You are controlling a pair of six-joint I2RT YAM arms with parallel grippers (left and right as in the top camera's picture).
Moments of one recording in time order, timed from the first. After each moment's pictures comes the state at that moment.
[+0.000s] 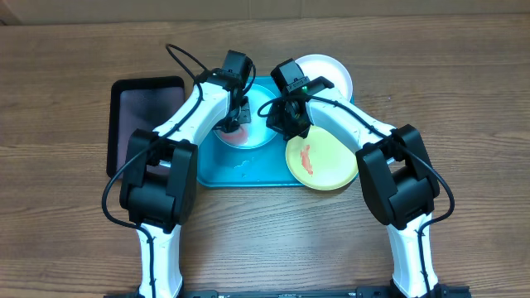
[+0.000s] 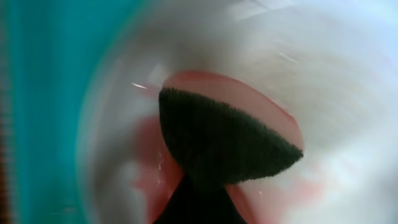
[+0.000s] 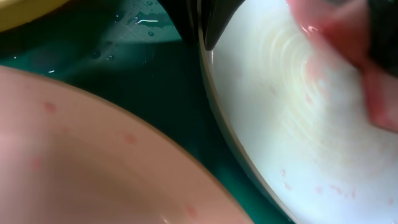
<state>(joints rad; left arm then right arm) -0.31 2.17 1.62 -0.81 -0.19 -0.47 0.50 2.23 1.69 -0.75 -0.17 0.83</state>
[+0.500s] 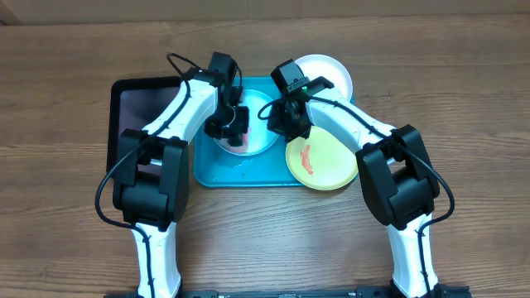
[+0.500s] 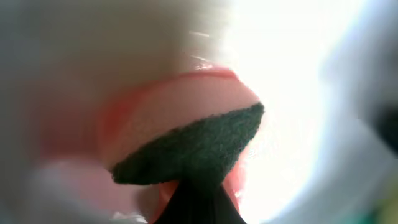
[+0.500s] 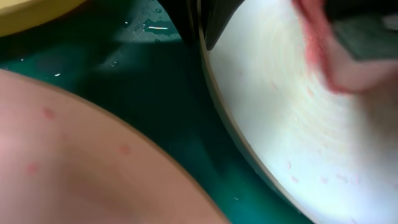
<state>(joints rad) -0.26 2.17 1.63 -0.96 0.26 -0.15 0.50 2.23 1.69 -0.77 -0.19 0.75</state>
